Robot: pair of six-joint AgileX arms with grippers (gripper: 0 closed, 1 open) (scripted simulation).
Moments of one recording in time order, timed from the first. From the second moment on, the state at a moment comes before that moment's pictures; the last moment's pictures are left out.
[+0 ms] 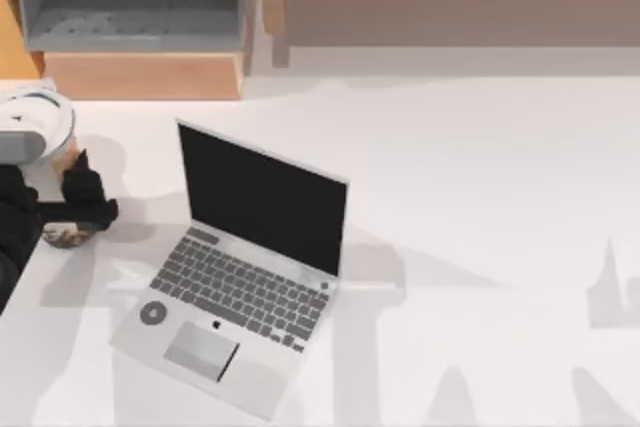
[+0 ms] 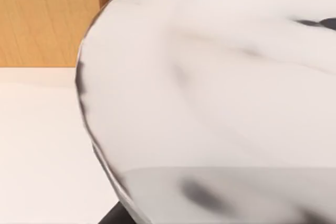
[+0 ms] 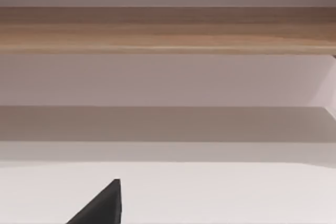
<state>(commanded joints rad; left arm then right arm) -0.07 1.67 0.27 1.10 -0.02 -0.01 0.00 0.00 0.00 0.00 0.00 0.00</state>
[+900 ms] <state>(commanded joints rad) -0.08 1.58 0.29 1.03 -0.04 -0.01 0.00 0.00 0.00 0.00 0.00 0.00</state>
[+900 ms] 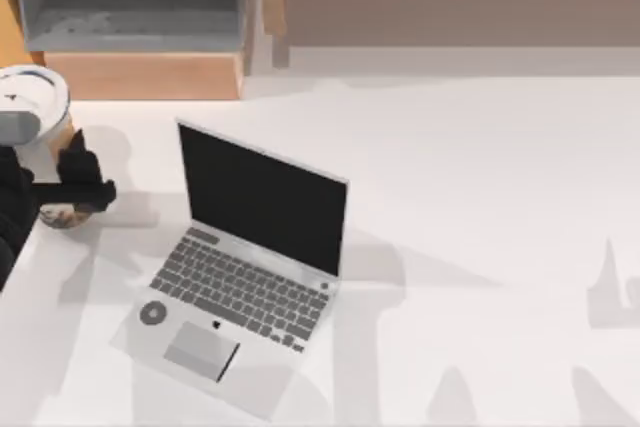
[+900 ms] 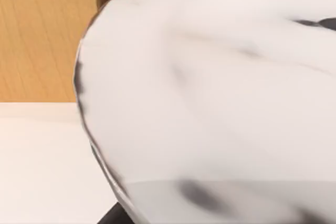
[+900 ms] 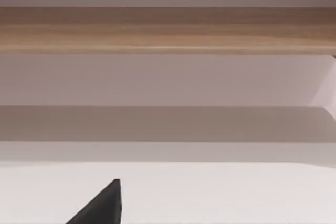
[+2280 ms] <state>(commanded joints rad) -1.06 1.72 1.02 0.38 -0.85 -0.51 0.00 0.00 0.00 0.00 0.00 0.00</state>
